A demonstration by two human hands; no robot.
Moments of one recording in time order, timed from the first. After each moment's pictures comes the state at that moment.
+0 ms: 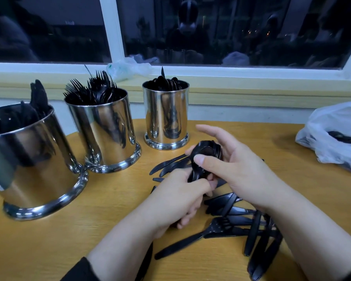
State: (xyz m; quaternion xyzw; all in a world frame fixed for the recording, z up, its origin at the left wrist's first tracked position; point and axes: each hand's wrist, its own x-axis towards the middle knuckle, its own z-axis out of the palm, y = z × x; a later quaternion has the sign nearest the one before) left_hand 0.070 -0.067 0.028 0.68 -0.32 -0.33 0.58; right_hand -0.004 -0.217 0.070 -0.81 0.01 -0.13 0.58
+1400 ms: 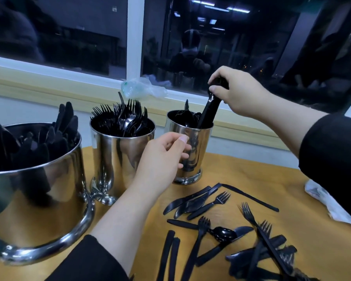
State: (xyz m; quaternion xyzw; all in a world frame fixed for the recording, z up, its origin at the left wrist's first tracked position) left_hand 0.191 -0.065 0.085 0.65 -0.25 -0.04 0.71; right_hand 0.187 -0.270 0.226 -0.96 0.03 -0.26 0.10
